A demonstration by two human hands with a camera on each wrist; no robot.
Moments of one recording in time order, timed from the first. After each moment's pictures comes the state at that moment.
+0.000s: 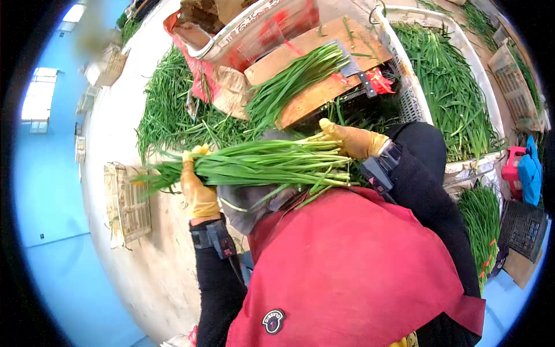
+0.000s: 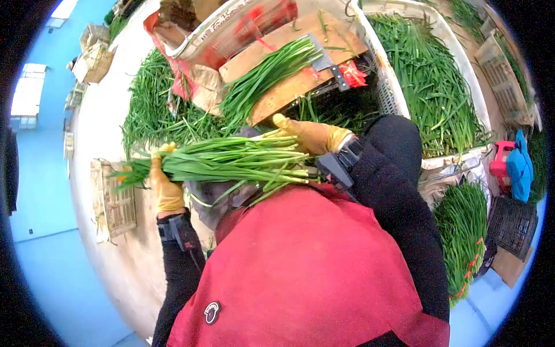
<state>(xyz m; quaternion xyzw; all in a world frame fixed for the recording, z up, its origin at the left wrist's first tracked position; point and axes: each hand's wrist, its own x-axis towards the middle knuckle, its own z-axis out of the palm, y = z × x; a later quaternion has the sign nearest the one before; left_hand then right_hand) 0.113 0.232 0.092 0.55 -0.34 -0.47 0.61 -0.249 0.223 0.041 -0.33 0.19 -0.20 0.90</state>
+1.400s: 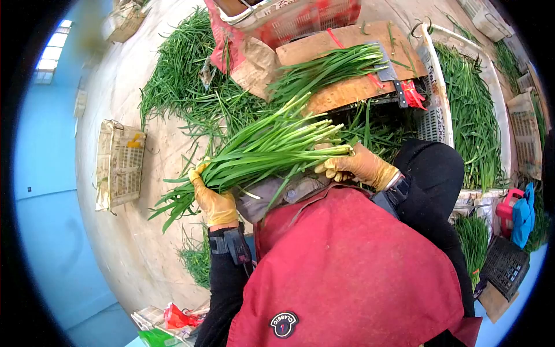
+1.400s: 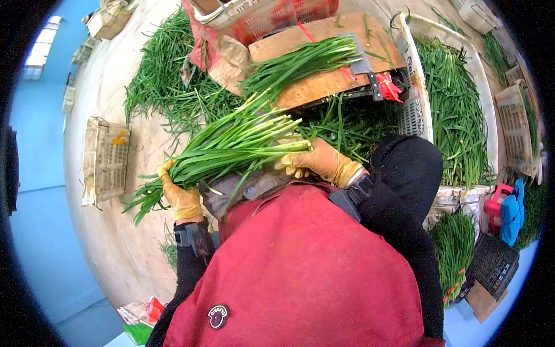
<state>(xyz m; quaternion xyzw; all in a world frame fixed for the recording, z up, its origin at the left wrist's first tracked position) 0.149 0.296 0.042 0.50 -0.09 -0.41 0.76 -0.195 0.247 0.034 -0.38 0.37 -0.20 0.83</state>
